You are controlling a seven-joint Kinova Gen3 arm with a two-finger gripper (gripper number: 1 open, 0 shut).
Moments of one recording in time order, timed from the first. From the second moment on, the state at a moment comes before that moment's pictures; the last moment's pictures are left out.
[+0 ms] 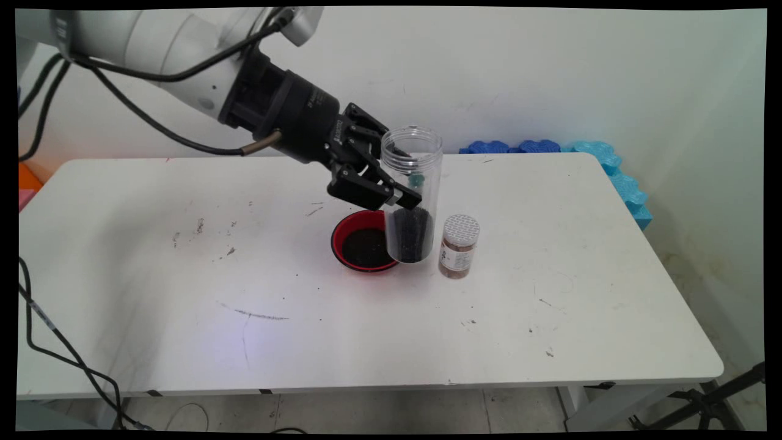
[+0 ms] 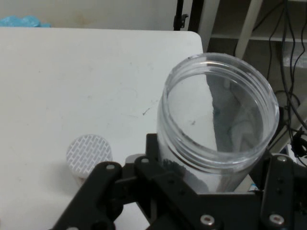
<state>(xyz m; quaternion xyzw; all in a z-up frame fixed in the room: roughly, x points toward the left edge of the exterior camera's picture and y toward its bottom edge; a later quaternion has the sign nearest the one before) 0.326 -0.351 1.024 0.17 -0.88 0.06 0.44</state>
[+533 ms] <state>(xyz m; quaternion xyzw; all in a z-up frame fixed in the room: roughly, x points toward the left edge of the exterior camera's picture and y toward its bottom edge) 0.332 -0.330 1.014 0.17 -0.87 0.06 0.45</state>
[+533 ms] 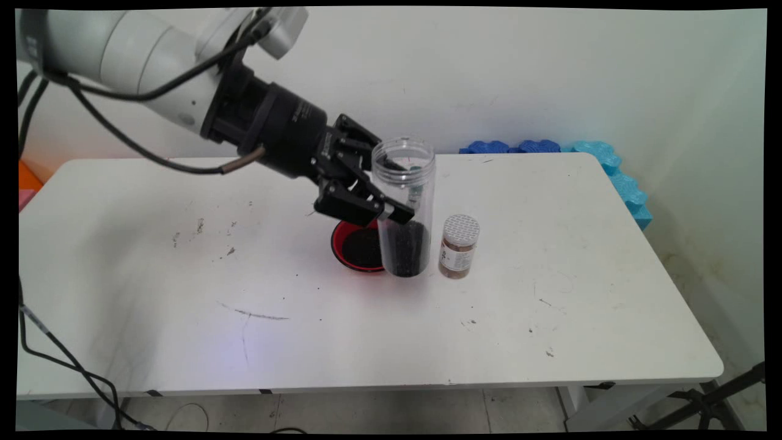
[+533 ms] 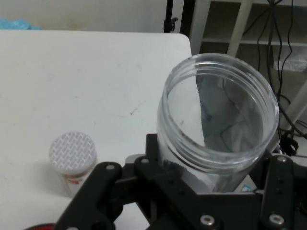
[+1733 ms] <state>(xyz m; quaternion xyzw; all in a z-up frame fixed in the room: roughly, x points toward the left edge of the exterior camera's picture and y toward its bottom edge) 0.386 -0.303 0.892 0.23 -0.87 0.08 0.42</state>
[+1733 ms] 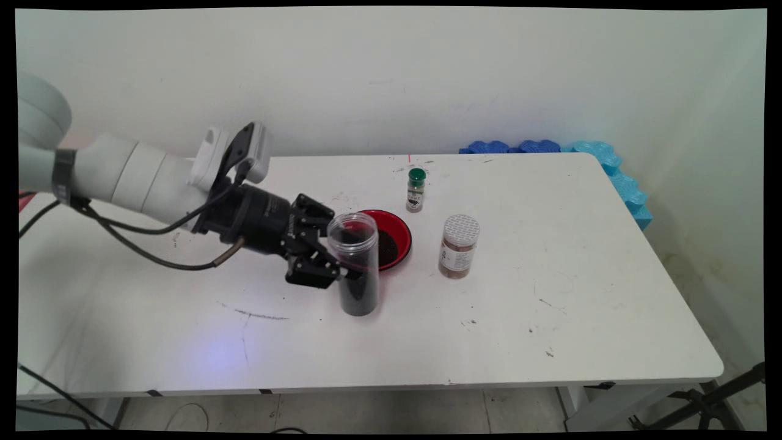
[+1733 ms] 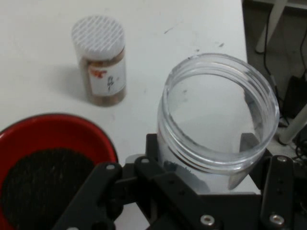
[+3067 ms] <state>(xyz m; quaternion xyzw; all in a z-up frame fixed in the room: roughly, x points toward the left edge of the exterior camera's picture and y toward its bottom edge) 0.419 -0.289 0.829 0.27 -0.86 0.08 0.42</state>
